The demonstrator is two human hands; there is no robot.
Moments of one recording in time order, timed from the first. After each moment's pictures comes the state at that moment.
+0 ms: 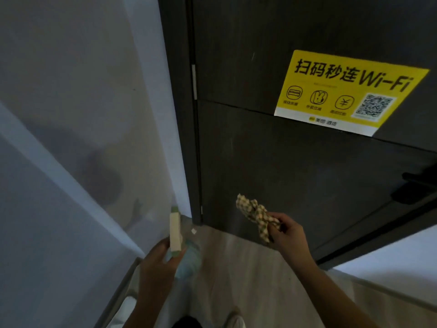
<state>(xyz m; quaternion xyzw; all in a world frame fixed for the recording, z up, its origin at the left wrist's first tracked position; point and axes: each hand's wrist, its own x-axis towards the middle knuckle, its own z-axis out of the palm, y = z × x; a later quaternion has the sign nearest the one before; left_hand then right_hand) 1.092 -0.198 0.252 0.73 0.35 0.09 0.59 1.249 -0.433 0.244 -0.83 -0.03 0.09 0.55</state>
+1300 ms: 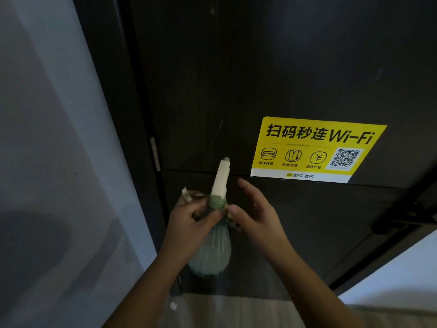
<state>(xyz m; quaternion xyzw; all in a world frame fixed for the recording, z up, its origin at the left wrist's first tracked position) 1.351 -0.162 0.374 0.80 -0.03 0.11 0.59 1.375 -0.327 0.371 -0.75 -0.15 -0.04 0.64</state>
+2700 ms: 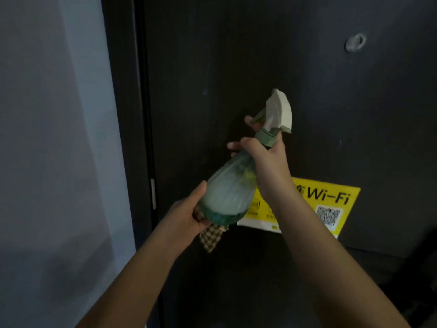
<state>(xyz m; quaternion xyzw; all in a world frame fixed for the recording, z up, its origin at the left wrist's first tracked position) 1.394 -0.198 0.462 0.46 0.02 -0.03 0.89 1.432 -0.346 0.565 -0.61 -0.23 -0.12 0.75</state>
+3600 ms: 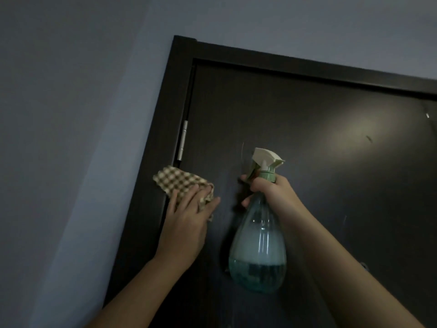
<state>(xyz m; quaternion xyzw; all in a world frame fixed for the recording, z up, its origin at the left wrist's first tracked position) 1.555 -0.070 0.782 0.70 -0.21 0.68 0.05 1.477 -0.253 0.851 -0.66 -0.29 -0.28 0.64</state>
